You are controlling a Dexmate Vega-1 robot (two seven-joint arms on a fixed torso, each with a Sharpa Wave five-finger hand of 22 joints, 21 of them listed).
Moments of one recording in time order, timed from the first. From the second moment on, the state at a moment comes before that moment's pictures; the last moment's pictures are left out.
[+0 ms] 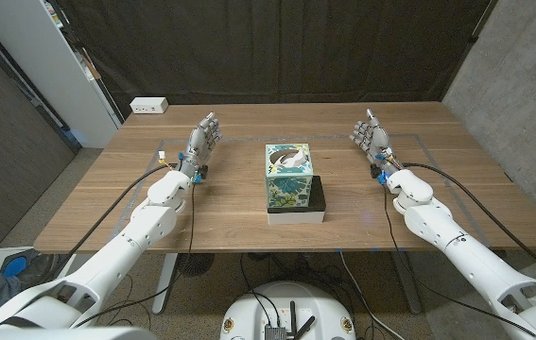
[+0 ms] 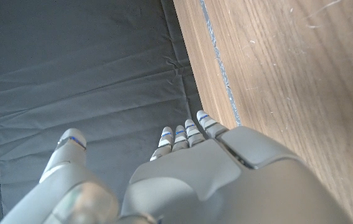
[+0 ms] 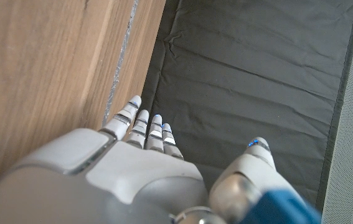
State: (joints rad) left arm 0.84 0.51 0.37 -1.30 -0.64 -0.30 -0.02; left_hand 0.11 -0.05 0.52 -0.16 0.17 -0.01 0.09 0.19 0.17 -0.05 0.07 0.20 0.18 -0.03 0.03 0.19 0.18 0.02 -0.01 0.19 0.17; right arm -0.85 -0.52 -0.37 -1.33 0.64 0.28 0.00; right_hand 0.24 -0.02 0.17 -0.09 0.18 0.06 0.12 0.20 0.19 0.09 0.09 0.19 0.30 0.04 0.03 0.20 0.49 0.25 0.03 0.19 0.18
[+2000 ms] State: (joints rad) left arm 0.76 0.58 0.51 -1.28 -0.05 -0.27 0.39; left_hand 0.38 -0.17 0.53 -0.17 0.18 0.12 0.11 0.18 0.19 0.08 0.05 0.21 0.24 0.12 0.01 0.18 0.19 0.21 -0.01 0.21 0.18; right arm -0.88 -0.54 -0.37 -1.42 0.59 0.24 -0.09; right_hand 0.25 -0.02 0.18 -0.10 0.18 0.06 0.12 0.20 0.19 0.11 0.10 0.20 0.27 0.05 0.04 0.20 0.47 0.27 0.04 0.19 0.17
